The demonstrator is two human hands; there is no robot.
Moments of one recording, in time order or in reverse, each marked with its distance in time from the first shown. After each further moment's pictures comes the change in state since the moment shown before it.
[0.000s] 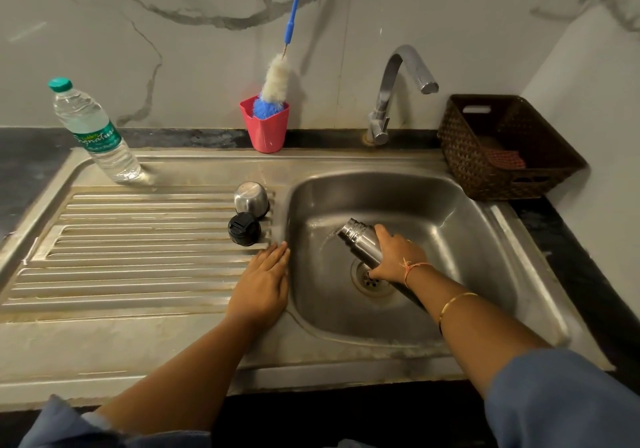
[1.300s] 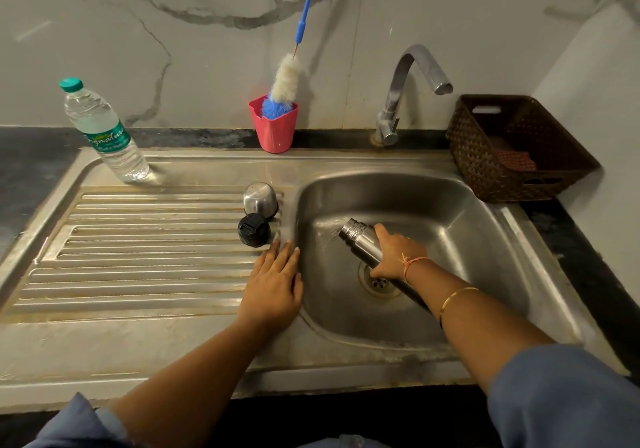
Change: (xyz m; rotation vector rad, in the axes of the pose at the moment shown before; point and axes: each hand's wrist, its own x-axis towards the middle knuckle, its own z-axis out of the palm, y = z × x) left_hand -0.001 0.010 -0.003 0.107 -0.038 -0.066; right_hand 0.003 -0.021 -0.010 -0.038 -0.062 -0.003
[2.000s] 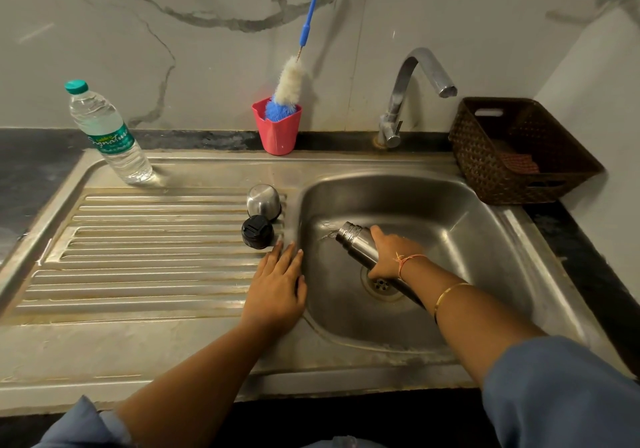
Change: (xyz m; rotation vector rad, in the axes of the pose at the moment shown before) left_hand -0.001 0.001 -0.003 -0.007 0.028 -0.001; right_hand 0.004 -0.013 -0.005 -0.051 -0.045 -0.017
